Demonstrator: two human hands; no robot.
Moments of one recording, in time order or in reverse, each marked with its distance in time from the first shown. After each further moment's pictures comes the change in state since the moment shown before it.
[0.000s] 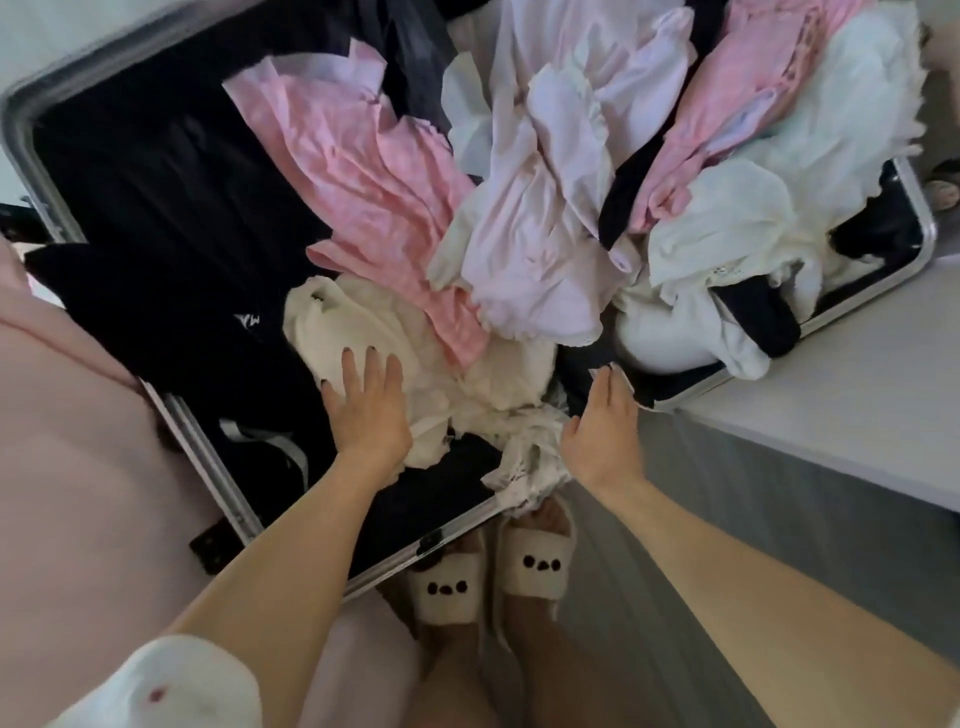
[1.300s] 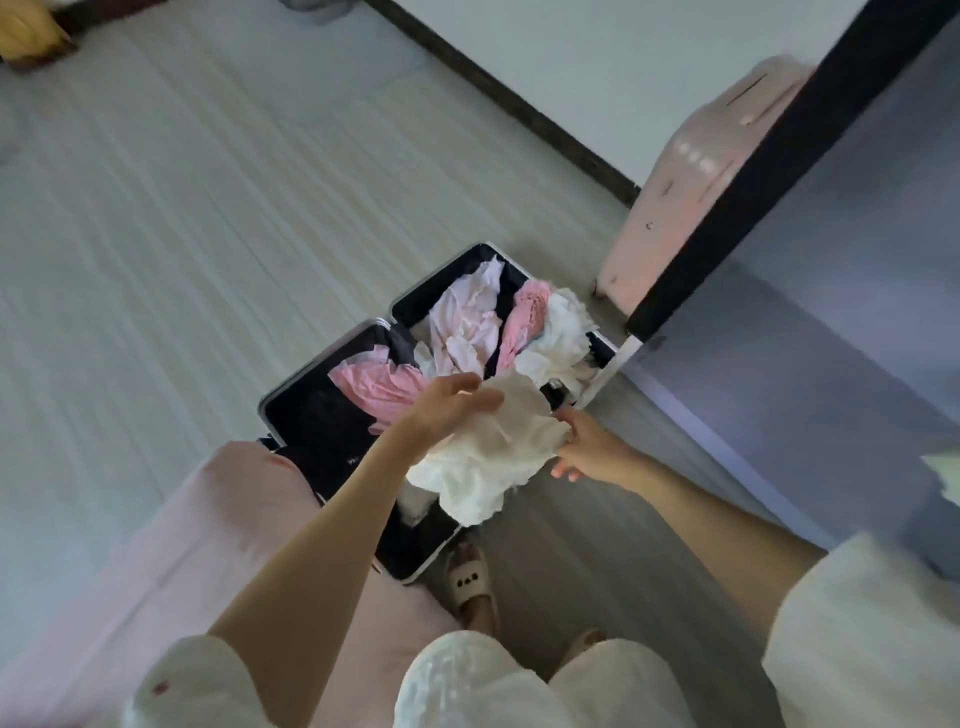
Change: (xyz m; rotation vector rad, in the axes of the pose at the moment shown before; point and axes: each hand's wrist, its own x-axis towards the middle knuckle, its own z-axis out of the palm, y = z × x) left_hand -0.486 0.016 -0.379 -1.068 -0.130 0.514; right_hand -0.449 -0.044 -0.315 0.583 -0.086 -0.176
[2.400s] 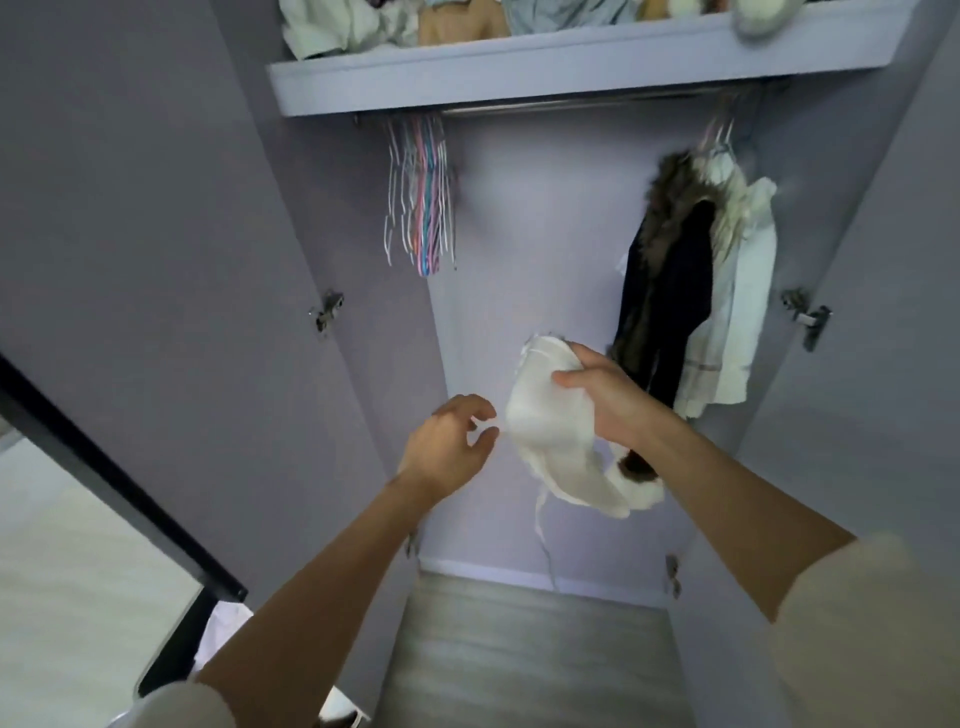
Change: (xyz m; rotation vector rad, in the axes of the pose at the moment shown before) left_hand -0.078 0.258 0.405 0.873 -0.007 1.133; right_hand -0.365 0.156 -0.324 0.972 0.804 -0.528
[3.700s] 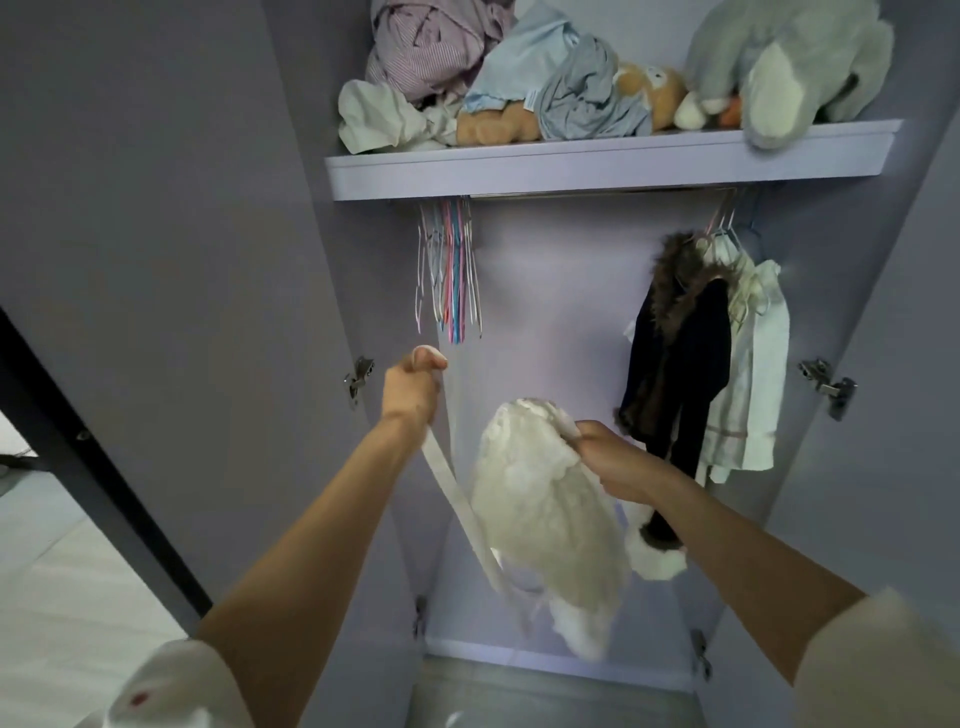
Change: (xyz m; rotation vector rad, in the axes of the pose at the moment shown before) left_hand 0.089 -0.029 -0.106 -0.831 0.308 -0.443; right_hand 0.010 -0.015 0.066 -0.459 -0.044 0.057
